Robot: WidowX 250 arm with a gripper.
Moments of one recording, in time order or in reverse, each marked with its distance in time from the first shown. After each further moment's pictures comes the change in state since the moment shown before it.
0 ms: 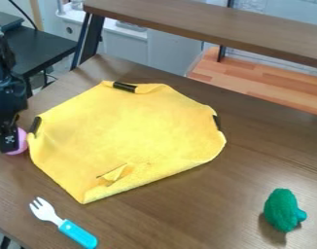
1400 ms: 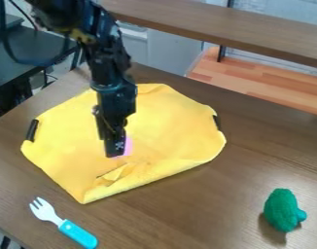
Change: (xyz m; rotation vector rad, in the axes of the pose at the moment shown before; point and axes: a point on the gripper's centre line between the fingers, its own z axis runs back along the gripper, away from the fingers) arm 0.133 -0.100 0.025 0.026 -0.123 -0.146
